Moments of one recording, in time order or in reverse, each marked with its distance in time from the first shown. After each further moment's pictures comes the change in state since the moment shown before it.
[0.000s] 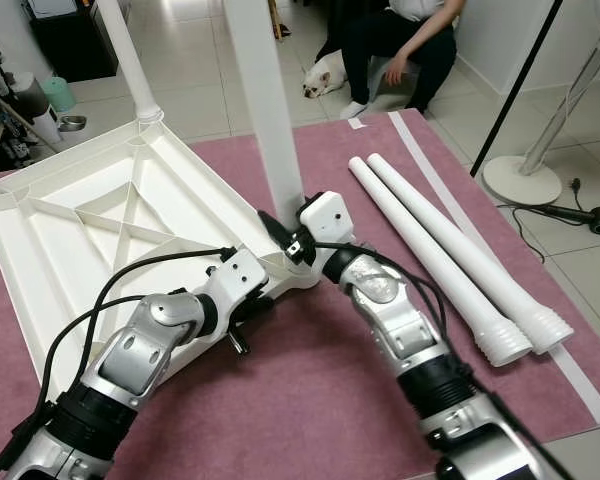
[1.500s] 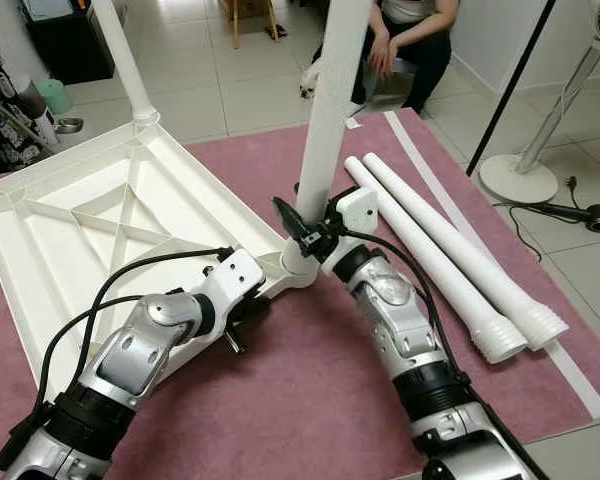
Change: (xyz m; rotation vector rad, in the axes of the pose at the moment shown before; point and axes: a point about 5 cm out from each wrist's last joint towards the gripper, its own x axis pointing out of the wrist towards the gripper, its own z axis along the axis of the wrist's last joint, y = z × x) left arm -0.001 0.002 -0.002 0.000 0.009 0.010; right arm -0.007 -0.008 -0.018 0.413 -0.098 -0.259
